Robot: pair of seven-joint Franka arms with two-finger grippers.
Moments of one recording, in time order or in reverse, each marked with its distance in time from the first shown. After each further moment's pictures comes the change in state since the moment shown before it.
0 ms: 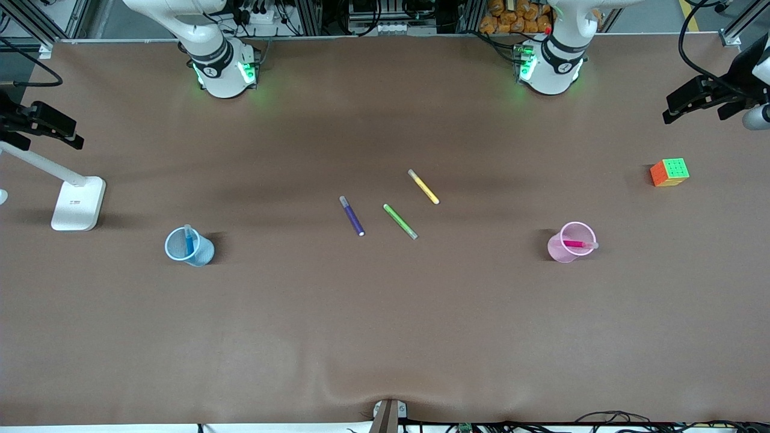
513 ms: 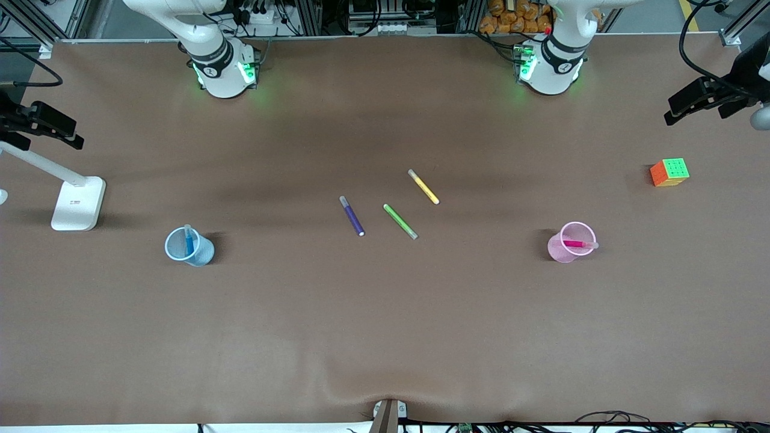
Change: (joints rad) left arm -0.001 0.002 0.000 0.012 0.000 0.004 -0.025; right arm 0.000 0.000 0.000 0.000 0.000 0.000 0.000
